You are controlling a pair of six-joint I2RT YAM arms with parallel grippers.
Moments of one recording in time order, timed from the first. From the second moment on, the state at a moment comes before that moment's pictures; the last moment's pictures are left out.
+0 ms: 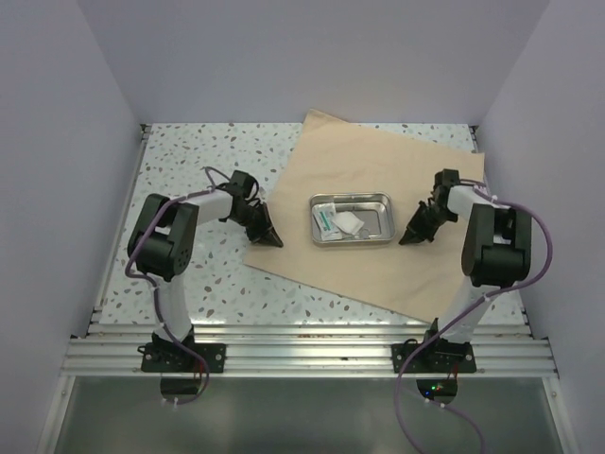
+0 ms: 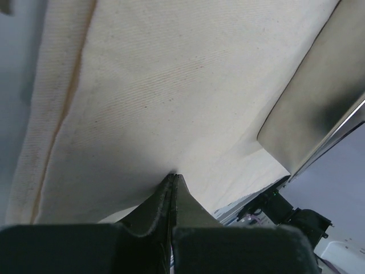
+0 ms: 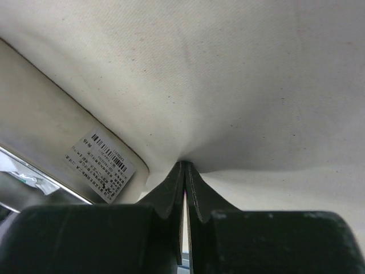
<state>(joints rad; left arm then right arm) -0.33 1.97 1.16 -0.44 0.53 -0.71 -0.14 1.88 1.17 -0.73 -0.27 0.51</state>
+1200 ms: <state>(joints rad) 0.13 1.89 1.29 -0.63 0.55 -0.34 0.30 1.91 1.45 -0.77 -0.42 0.49</state>
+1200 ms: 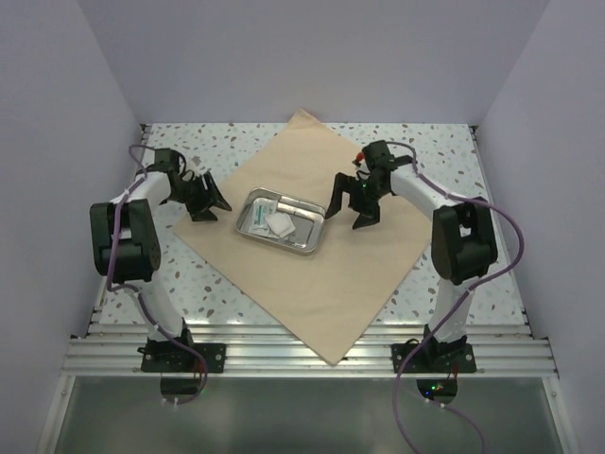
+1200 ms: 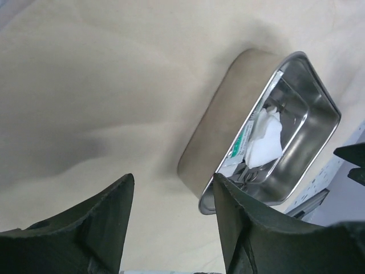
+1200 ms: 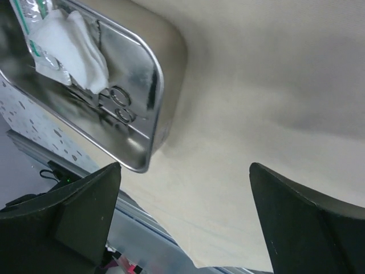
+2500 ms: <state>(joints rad) -0.38 1.97 1.27 -0.52 0.68 -0.50 0.29 2.21 1.86 -0.98 -0.31 0.36</state>
